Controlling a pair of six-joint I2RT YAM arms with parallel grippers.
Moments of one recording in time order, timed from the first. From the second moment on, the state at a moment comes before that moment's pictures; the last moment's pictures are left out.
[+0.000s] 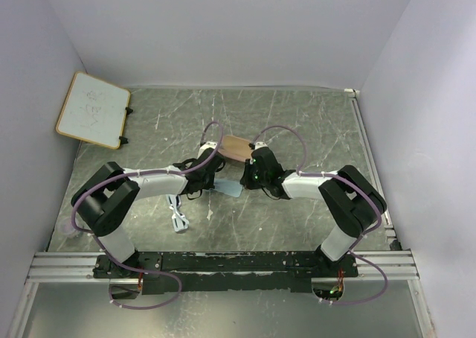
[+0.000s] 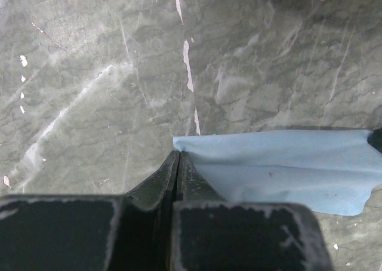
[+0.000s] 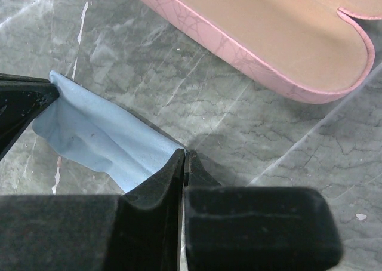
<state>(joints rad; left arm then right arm) -0.79 1.69 0.87 -0.13 -0.40 -0.50 0.66 1.66 0.70 0.22 -0.04 0.49</state>
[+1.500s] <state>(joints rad) -0.84 1.48 0.82 -0.16 -0.42 -0.53 0.71 1.33 0.69 0.04 0.06 0.44</state>
